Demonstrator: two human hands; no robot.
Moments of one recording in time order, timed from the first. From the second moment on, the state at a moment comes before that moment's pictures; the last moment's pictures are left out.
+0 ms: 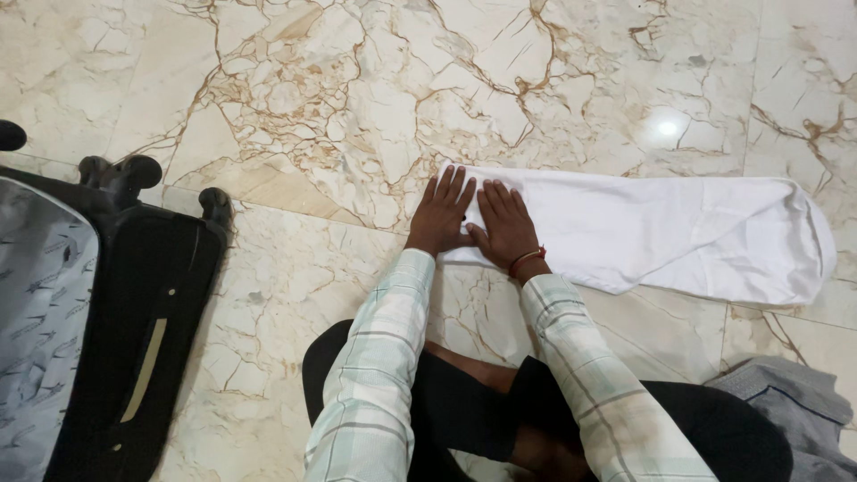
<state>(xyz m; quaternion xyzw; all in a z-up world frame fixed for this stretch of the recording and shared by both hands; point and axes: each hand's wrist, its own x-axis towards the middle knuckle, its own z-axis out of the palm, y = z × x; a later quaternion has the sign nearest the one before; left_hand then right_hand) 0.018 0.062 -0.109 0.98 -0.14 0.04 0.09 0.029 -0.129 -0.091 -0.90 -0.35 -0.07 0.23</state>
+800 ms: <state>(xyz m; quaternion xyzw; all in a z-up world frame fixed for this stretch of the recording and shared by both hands) -0.001 0.073 -0.057 0.99 -0.04 -0.15 -0.02 0.009 -0.167 -0.095 -0.96 -0.23 -0.05 0.15</state>
